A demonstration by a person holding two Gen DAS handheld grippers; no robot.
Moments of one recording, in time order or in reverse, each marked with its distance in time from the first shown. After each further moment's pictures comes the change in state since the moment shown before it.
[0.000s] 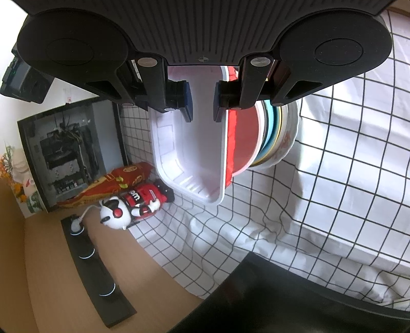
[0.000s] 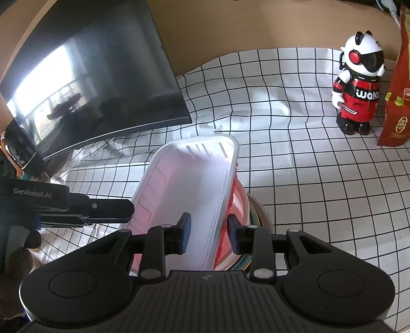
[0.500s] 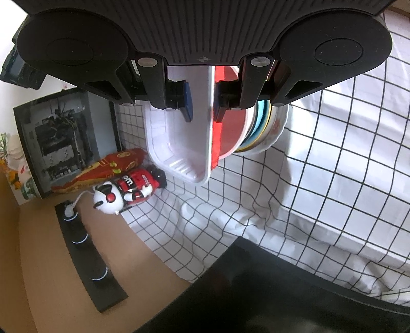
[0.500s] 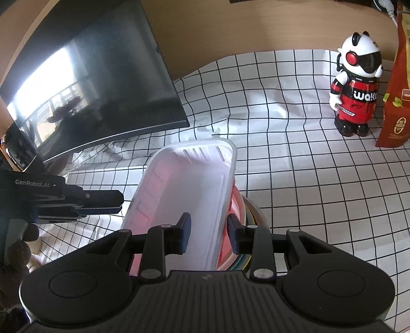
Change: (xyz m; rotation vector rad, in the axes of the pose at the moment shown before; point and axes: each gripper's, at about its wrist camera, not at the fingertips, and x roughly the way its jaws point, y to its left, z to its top) left arm -0.011 0.001 0.008 -0.022 -0.055 0.037; right arm -0.004 -0.003 0.002 -0.002 -0.015 0.017
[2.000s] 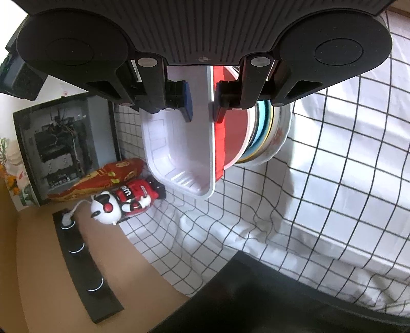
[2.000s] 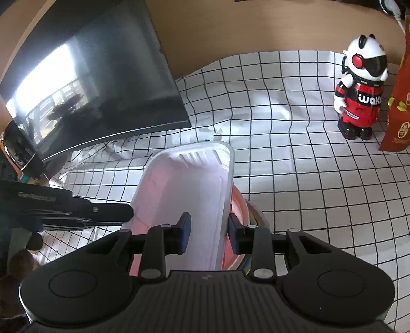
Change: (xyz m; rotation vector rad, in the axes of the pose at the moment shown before) left arm 0.012 0.004 -0.003 -0.020 0.057 -0.008; right arm 0.010 0.003 0.004 -0.016 0.009 -0.008
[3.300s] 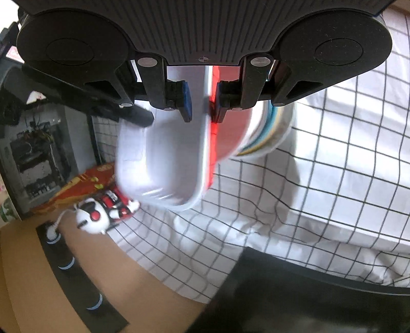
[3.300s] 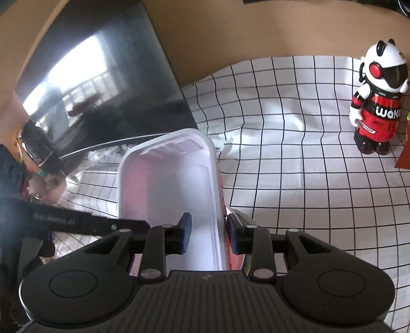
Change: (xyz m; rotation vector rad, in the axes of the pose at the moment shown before) left arm 0.027 -0.034 0.003 0.073 -0.021 0.147; right arm 0.013 -0.026 0.024 -0.032 0.022 0.096
